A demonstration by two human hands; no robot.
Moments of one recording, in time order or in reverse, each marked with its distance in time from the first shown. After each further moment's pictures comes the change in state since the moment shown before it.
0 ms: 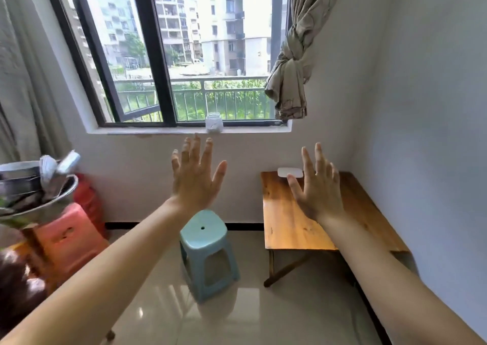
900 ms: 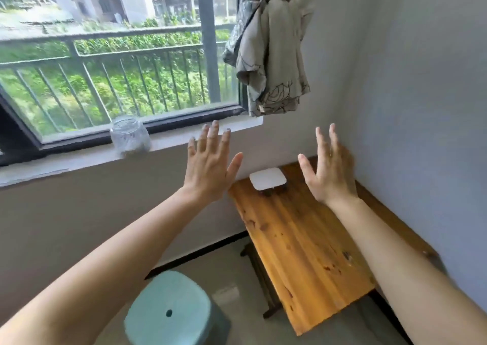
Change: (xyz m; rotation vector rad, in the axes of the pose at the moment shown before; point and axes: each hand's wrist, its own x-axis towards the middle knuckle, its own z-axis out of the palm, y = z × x) left_hand 0.455 -0.082 0.396 -0.286 -0.206 0.465; right_hand 0.369 0.087 0.280 -0.233 0.060 0.413
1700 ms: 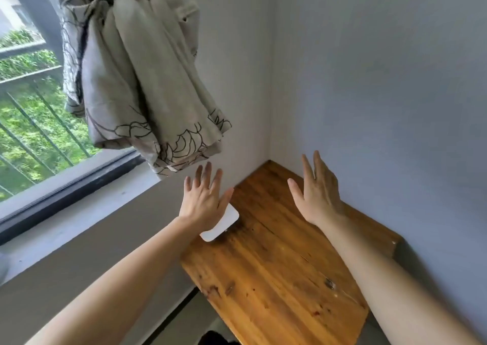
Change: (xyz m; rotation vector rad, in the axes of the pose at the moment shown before) left_hand 0.223 0.065 0.224 -0.079 -0.387 0.287; right_hand 0.108 0.175 0.085 -0.255 -0.150 0.415
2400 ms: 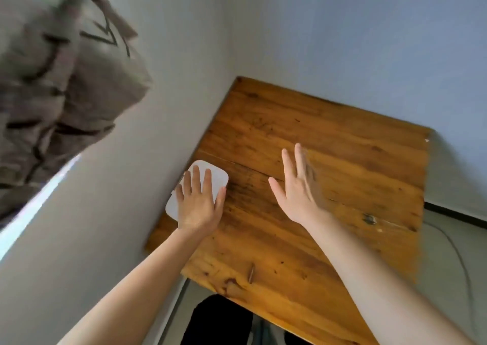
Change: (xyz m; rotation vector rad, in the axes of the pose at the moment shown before) left_hand 0.080 -0.072 0.270 0.005 -0.343 0.050; right_hand -0.011 -0.011 0.282 0.054 -0.231 0.312
